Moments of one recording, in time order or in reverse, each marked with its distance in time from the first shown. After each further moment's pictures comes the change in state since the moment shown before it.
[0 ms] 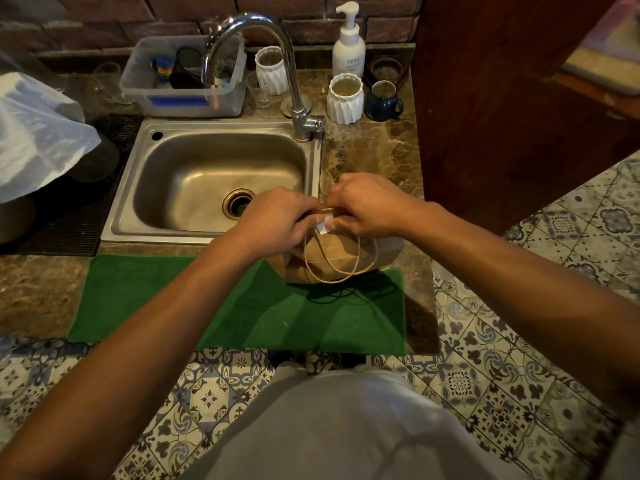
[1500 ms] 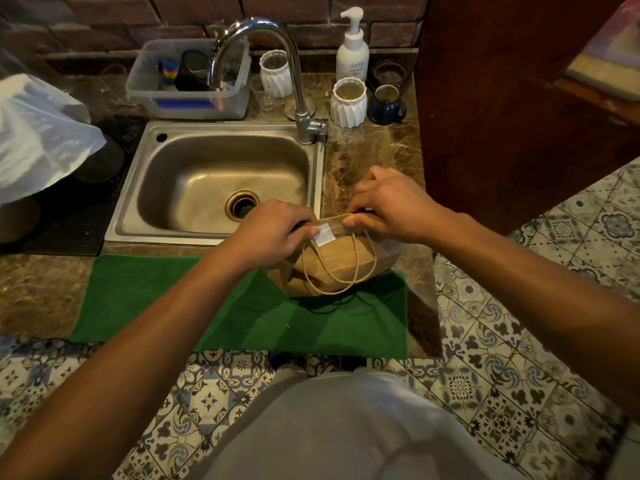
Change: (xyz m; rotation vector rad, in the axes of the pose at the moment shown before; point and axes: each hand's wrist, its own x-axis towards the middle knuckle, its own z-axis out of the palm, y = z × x) left_hand -0.015 -0.011 0.002 -0.088 -0.082 -0.047; right_hand -0.025 0.021 0.001 0.014 0.104 0.016
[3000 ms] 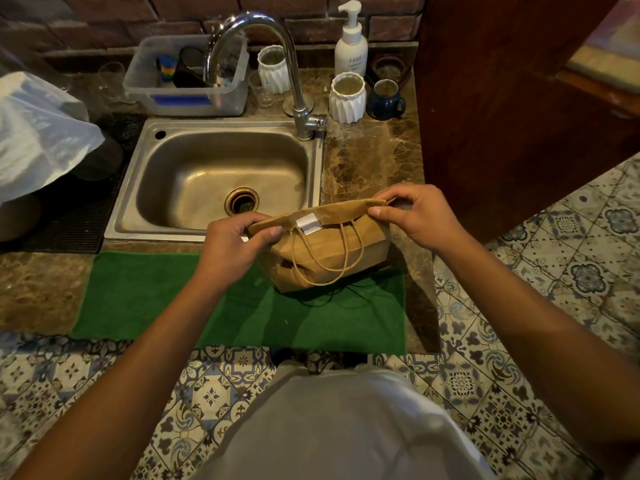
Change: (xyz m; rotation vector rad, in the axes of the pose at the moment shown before) left_hand -0.051 -0.023 0.026 -0.503 0.358 -0.390; right_hand -0.041 0.024 0.037 0.749 0.329 0.451
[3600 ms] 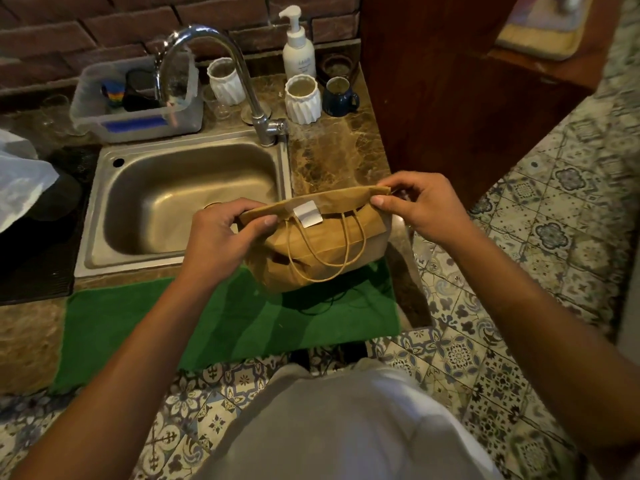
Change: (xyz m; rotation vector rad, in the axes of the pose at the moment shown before) left_hand 0.010 0.036 -0.007 0.006 -0.089 0.253; right_hand -0.054 -0.024 -0.024 -0.032 0.164 0.027
